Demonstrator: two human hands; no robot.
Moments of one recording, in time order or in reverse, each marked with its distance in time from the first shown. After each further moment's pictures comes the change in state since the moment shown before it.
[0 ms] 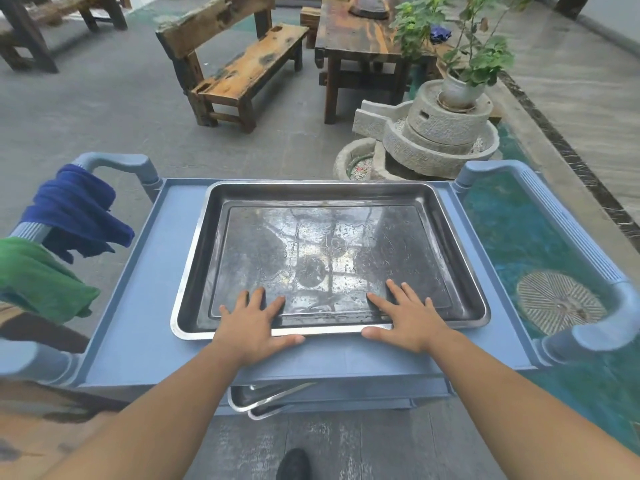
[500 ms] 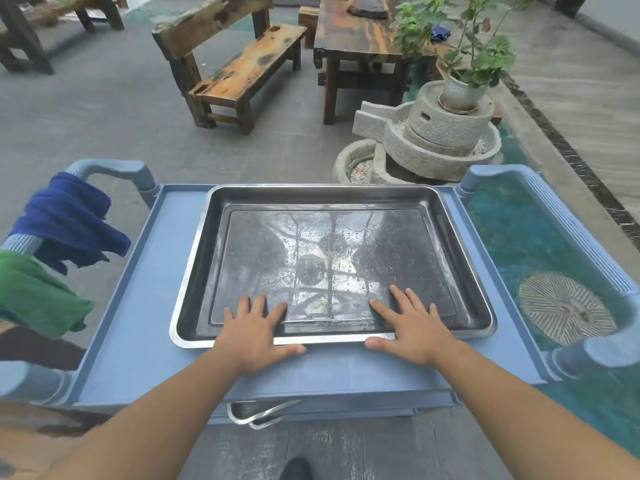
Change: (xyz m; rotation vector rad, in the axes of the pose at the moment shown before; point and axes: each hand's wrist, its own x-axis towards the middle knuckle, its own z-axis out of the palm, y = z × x) left_hand 0.017 -0.002 -0.008 0.063 -0.027 0.038; right_hand 0.009 0.001 -0.005 -0.066 0.020 -0.006
